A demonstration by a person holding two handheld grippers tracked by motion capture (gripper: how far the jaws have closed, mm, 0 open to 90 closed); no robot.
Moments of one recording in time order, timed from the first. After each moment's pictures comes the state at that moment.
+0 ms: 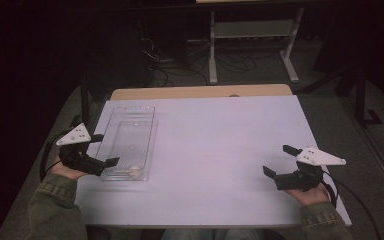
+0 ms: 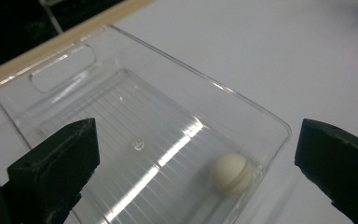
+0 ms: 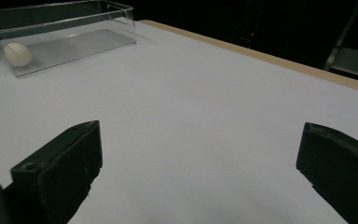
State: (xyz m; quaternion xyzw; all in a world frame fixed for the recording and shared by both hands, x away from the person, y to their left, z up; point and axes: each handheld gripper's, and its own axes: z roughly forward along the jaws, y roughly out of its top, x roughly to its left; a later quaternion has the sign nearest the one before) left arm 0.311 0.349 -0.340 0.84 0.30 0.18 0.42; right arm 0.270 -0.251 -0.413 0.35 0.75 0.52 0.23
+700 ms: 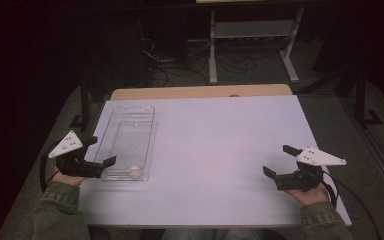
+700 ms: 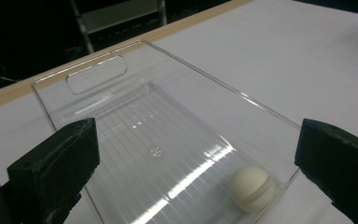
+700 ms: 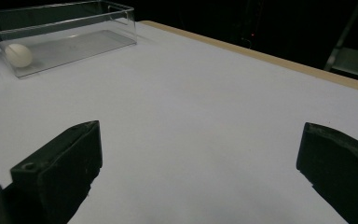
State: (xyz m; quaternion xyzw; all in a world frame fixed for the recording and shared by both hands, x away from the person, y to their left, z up) left arm 0.298 0.362 -0.363 0.79 0.33 0.24 0.46; right arm 0.269 -0.251 -0.413 0.35 0.75 0.52 0.23
